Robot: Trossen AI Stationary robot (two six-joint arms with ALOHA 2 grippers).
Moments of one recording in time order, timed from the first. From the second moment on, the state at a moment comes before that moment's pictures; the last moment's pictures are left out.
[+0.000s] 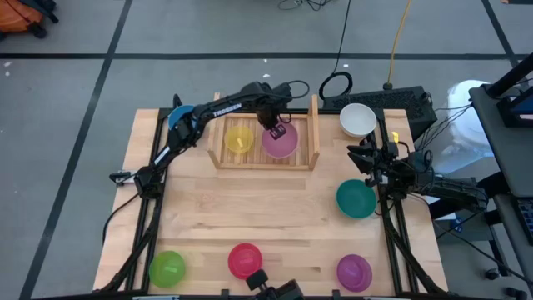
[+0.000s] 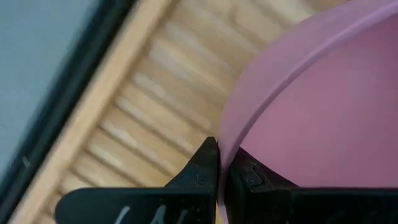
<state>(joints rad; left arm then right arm) 0.50 2.41 2.33 -1.26 -0.01 -0.07 -0.23 0.03 0.02 0.45 -0.03 0.33</state>
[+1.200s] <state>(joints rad) 0.50 2.41 2.33 -1.18 0.02 -0.19 -0.23 0.03 0.02 0.47 -0.03 0.32</state>
